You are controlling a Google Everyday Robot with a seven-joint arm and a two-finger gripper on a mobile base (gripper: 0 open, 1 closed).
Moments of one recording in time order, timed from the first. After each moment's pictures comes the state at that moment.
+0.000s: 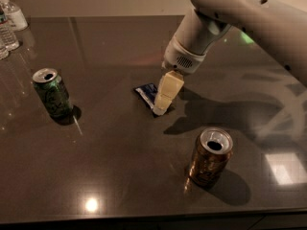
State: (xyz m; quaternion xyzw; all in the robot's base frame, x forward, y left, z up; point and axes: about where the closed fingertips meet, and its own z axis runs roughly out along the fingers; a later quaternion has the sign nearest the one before) arm 0.557 -0.026 0.868 -0.64 0.74 0.13 0.17
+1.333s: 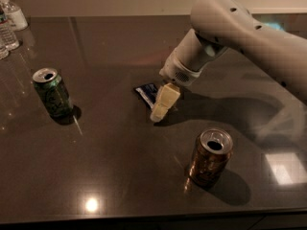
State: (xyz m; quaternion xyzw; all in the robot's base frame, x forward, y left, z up) arm 0.575 -0.017 0.826 -0.63 0.73 0.15 0.21
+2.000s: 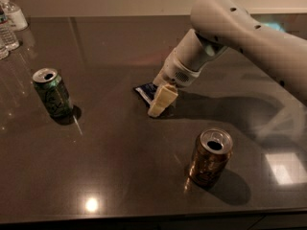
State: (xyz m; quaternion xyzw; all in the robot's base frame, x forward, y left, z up) arm 0.573 -0.014 0.824 -0.64 0.72 0.16 0.21
